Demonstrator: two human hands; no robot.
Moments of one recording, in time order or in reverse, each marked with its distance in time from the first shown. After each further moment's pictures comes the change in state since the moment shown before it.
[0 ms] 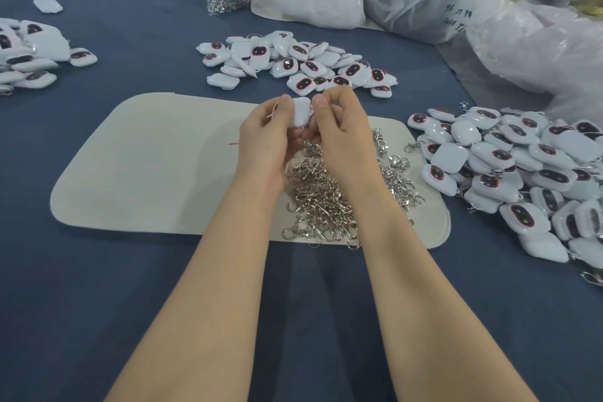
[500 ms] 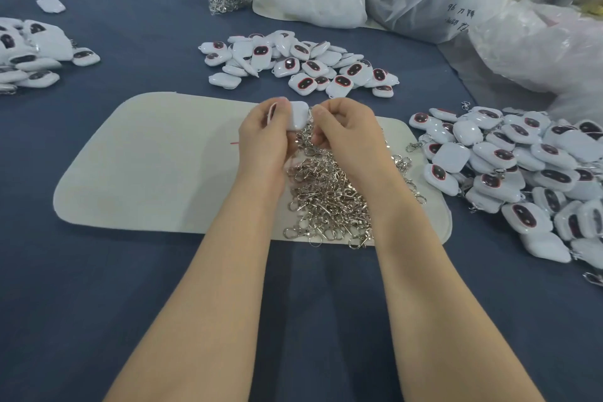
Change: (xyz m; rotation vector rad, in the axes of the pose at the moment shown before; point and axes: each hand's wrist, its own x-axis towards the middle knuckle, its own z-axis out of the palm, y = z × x) left_hand 0.002 -0.003 0.000 0.028 0.082 0.037; right_hand 0.006 0.000 -0.013 -0.086 -0.090 0.103
